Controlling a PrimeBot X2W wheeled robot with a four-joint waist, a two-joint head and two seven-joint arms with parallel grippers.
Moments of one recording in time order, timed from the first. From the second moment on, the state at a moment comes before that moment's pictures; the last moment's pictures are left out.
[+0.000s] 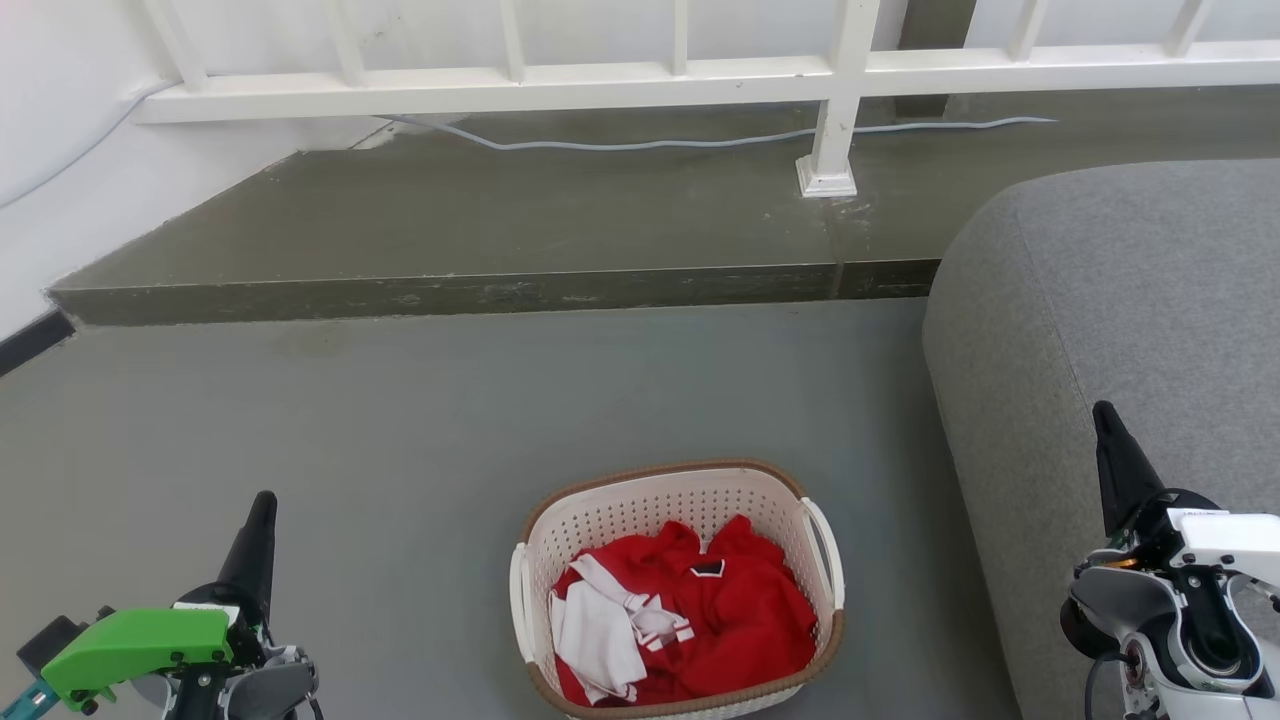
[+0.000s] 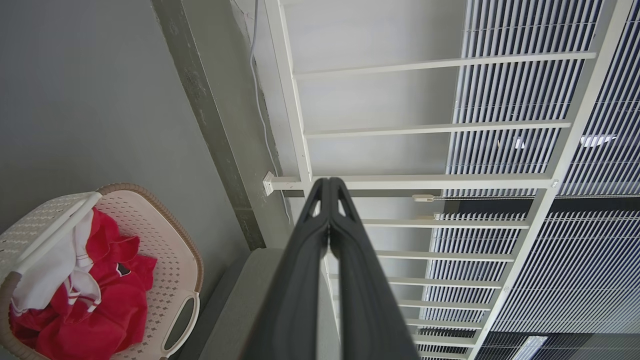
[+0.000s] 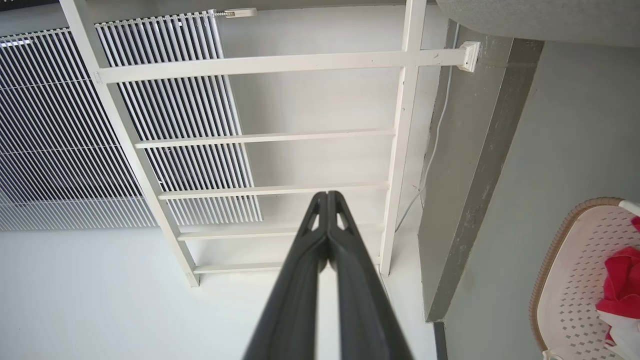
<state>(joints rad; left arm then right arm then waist) -0.05 0.08 0.01 0.28 -1.66 -0.12 0.06 -0.06 -0.04 -0.13 0.28 1.60 0.12 0.11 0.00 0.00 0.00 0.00</state>
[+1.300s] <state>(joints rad) -0.05 0.08 0.02 0.28 -1.66 -0.12 0.06 -0.06 -0.04 -0.13 0.28 1.60 0.12 0.11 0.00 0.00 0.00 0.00</state>
